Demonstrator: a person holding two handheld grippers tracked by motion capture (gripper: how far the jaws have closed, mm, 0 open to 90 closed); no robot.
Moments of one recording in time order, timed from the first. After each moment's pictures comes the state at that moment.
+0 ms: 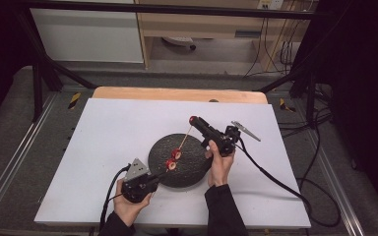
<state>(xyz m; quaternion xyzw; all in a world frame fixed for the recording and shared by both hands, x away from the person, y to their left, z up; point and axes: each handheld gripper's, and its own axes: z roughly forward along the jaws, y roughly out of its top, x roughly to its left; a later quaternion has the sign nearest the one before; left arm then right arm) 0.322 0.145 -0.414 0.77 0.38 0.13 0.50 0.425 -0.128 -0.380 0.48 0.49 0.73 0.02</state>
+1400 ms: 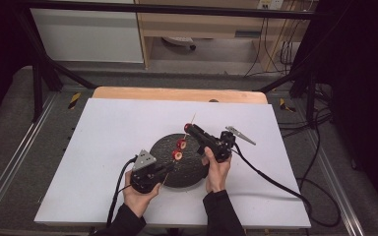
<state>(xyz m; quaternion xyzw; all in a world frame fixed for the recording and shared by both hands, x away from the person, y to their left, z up) 0.342 0.124 -0.404 0.75 0.40 0.13 0.51 0.415 -0.119 -0.391 0.48 0.51 0.72 0.01</state>
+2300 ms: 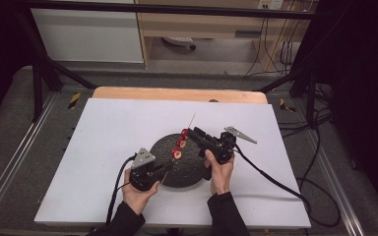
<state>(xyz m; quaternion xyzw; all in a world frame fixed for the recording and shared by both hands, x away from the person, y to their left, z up) 0.348 0.129 -0.405 0.75 0.39 0.13 0.51 0.411 -0.123 -0.386 0.46 0.56 0.69 0.03</state>
